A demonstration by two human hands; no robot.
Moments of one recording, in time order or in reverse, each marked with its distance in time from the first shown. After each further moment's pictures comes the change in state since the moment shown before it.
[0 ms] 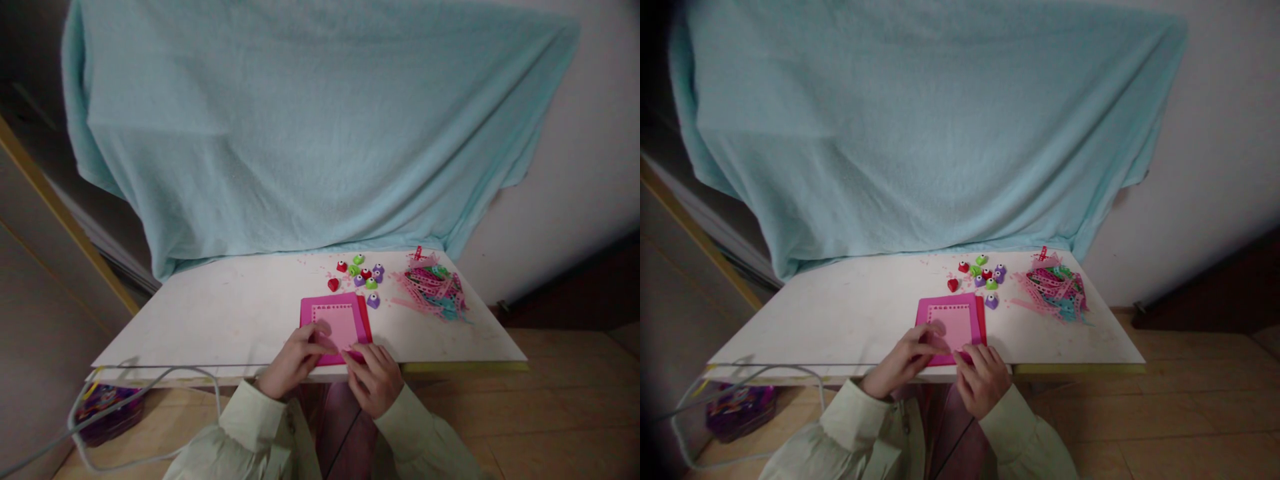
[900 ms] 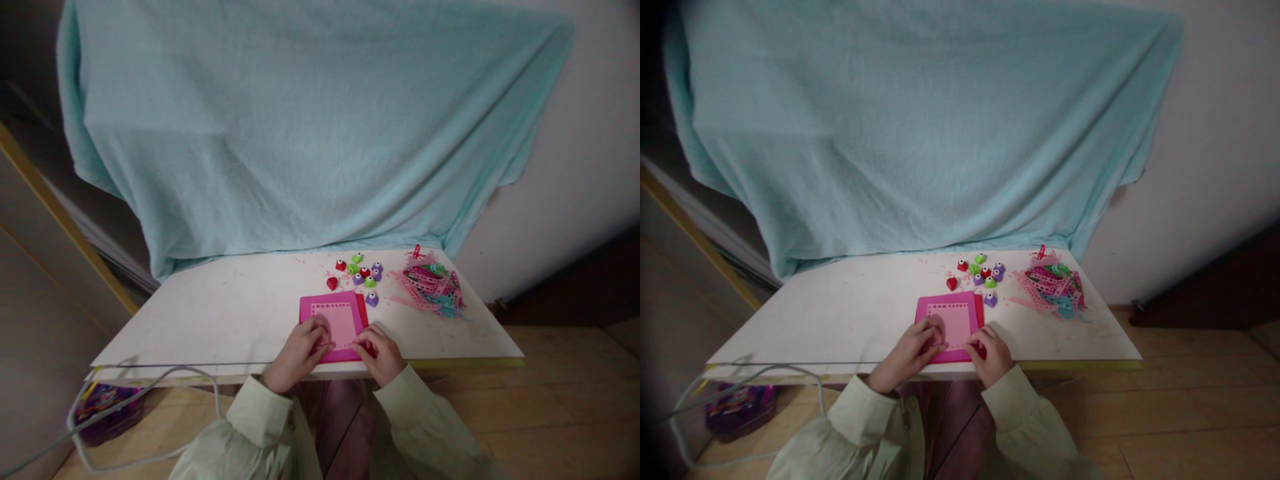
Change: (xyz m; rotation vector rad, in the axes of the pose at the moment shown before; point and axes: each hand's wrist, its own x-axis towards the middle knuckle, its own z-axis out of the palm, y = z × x) left_hand 0.013 0.002 0.007 0.159 0.044 -0.124; right_hand 0.022 0.025 -0.006 0.382 -0.019 0.390
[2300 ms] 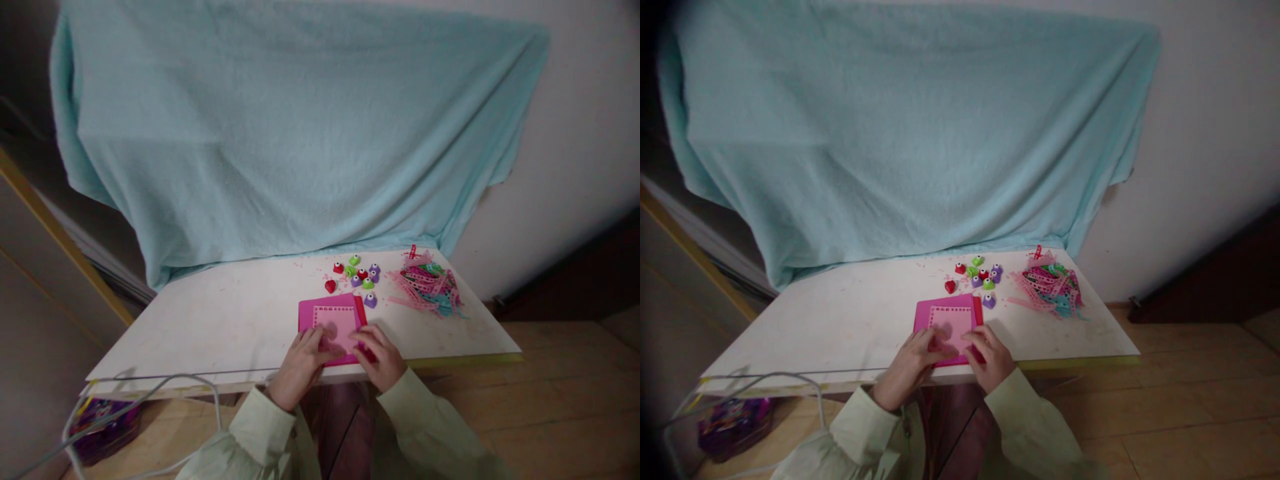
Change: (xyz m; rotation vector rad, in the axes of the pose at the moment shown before) left_hand -0.010 0.016 0.003 0.265 -0.070 0.142; right_hand -0.007 -0.003 -0.002 -0.081 0.056 -0.147
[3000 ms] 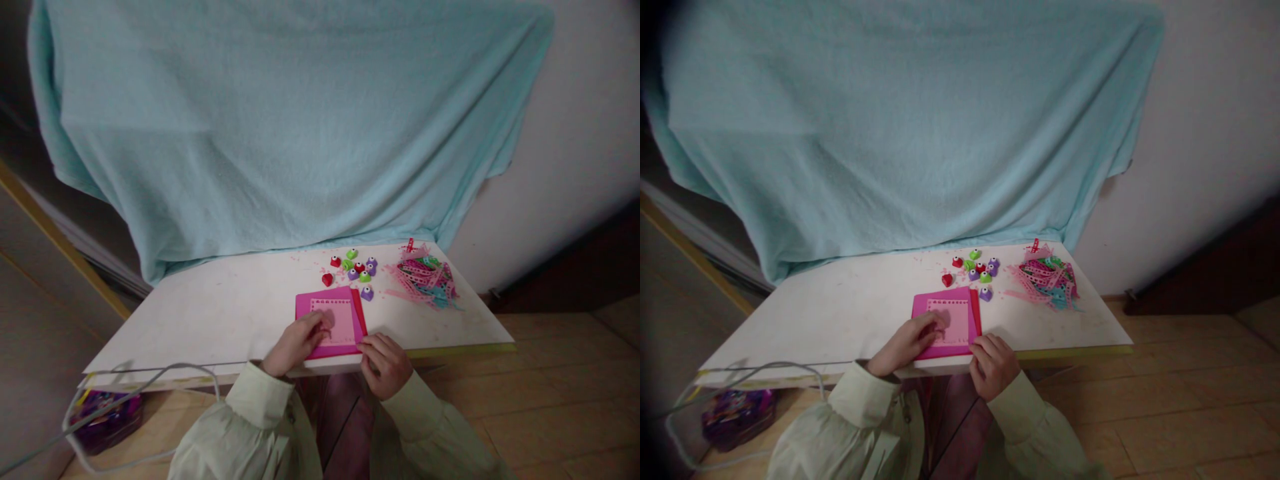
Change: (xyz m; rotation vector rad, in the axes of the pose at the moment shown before) left_hand 0.022 -0.024 -0.005 -0.419 -0.031 -0.166; right_hand -0.028 0.004 -0.002 -0.229 0.096 -0.208
